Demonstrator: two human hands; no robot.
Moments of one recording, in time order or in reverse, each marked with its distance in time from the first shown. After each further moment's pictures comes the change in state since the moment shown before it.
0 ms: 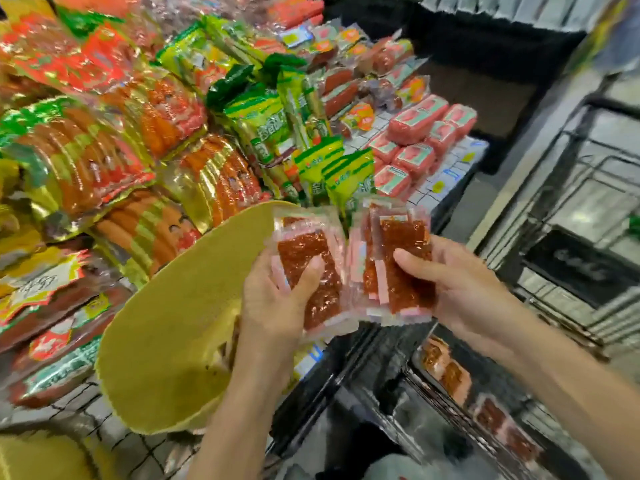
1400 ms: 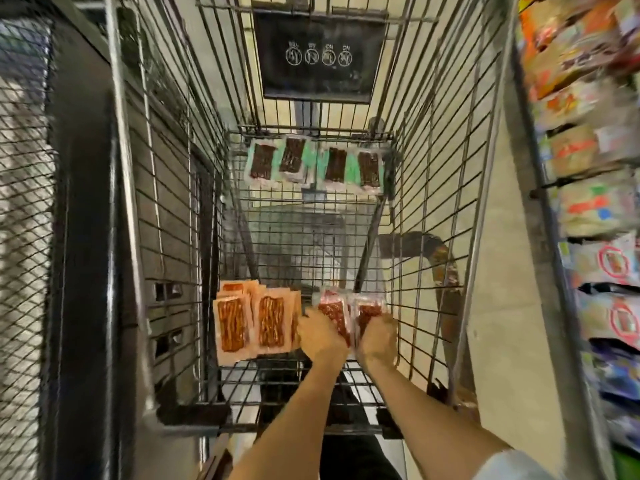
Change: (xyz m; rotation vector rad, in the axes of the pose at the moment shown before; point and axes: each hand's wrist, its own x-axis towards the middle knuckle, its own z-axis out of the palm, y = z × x) left_hand -0.083 -0.527 0.279 1.706 -0.886 -0.473; right_hand -0.039 0.417 -0.372 -0.211 1.280 0.875
